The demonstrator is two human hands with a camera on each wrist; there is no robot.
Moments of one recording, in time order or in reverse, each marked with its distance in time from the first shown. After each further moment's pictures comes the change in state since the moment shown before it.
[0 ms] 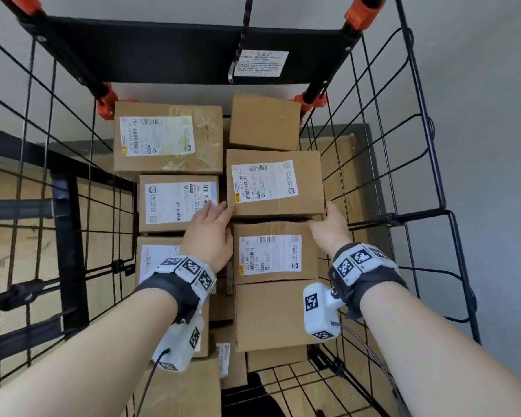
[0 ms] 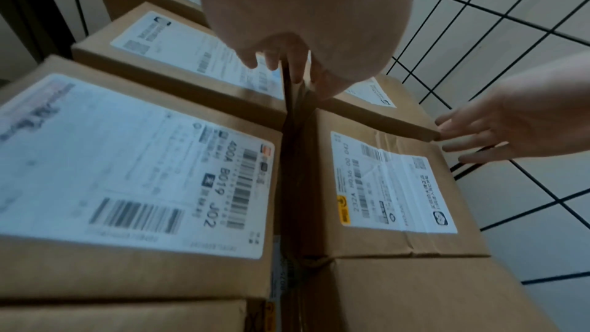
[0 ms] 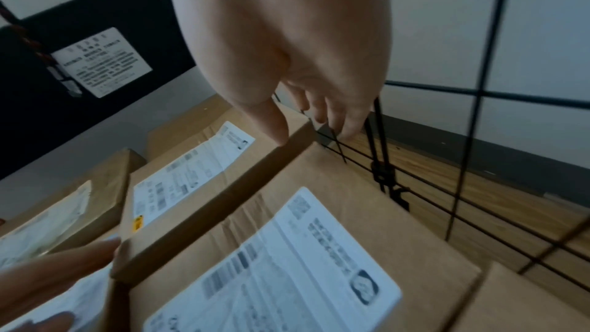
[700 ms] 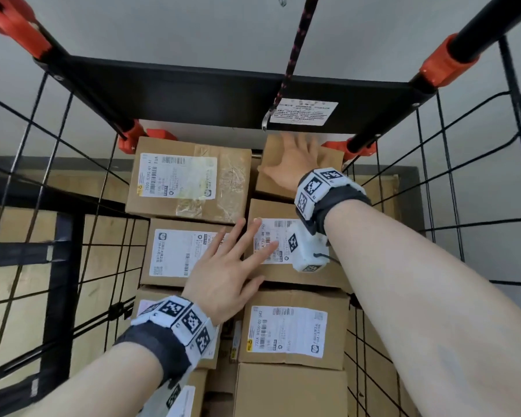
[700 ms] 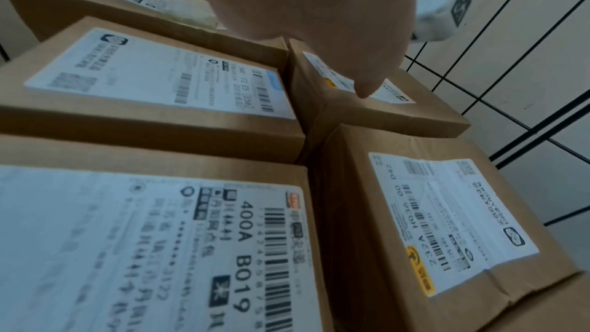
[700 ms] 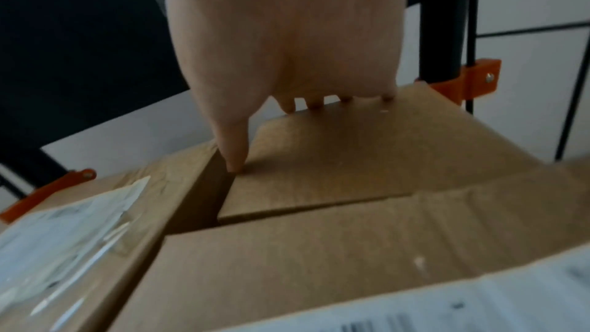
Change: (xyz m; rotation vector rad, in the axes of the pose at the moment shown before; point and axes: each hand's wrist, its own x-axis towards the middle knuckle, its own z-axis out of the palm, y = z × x) left_hand 0.049 -0.016 -0.003 0.295 0.093 0.269; right_hand 0.121 -0.188 0.067 -0.660 -0.098 -0.535
